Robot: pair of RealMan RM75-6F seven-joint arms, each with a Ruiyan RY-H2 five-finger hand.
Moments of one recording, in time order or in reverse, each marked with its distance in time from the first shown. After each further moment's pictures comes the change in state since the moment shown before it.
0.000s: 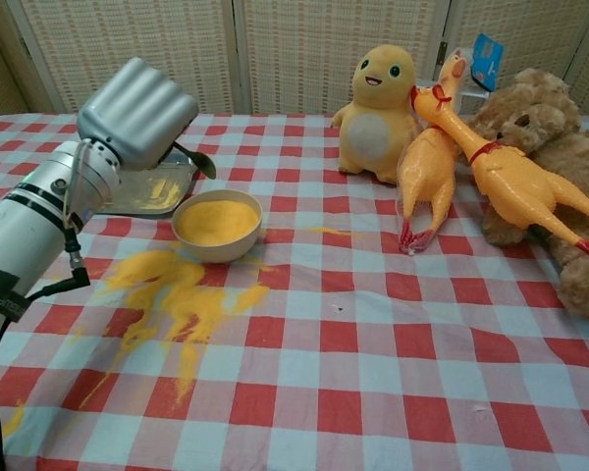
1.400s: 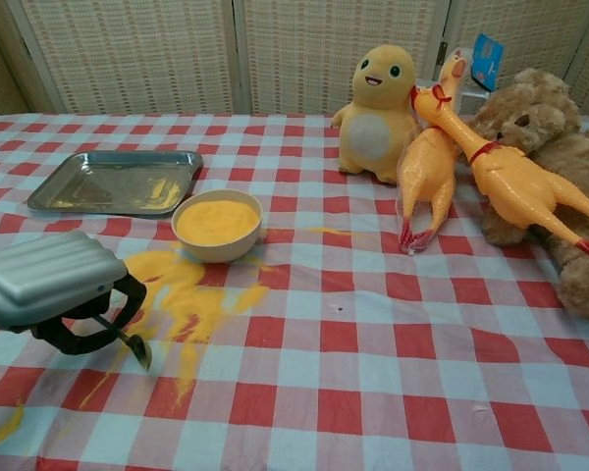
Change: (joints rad) left arm 0.252 0.435 0.267 -0.628 0.055 -0.310 -0.444; right arm -0.003 -0.030 -0.010 -0.026 -0.045 0.014 -0.107
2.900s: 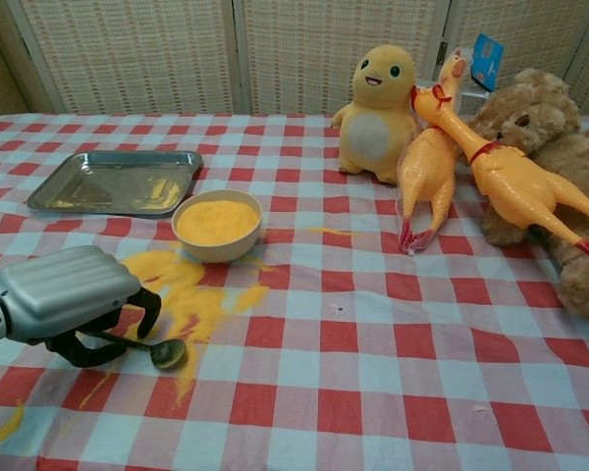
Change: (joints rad) left arm -0.009 -0.030 -0.015 0.008 -0.038 -0.071 0.048; right arm 0.002 0.000 0.003 0.000 0.009 -0.004 0.004
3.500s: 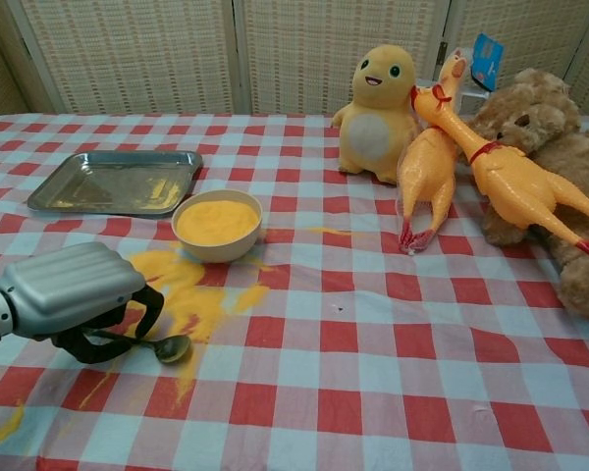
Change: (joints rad) left arm 0.004 -0.007 -0.023 0.009 0.015 -0.015 -0.010; right arm 0.002 0.000 0.000 0.001 0.002 -0.003 0.004
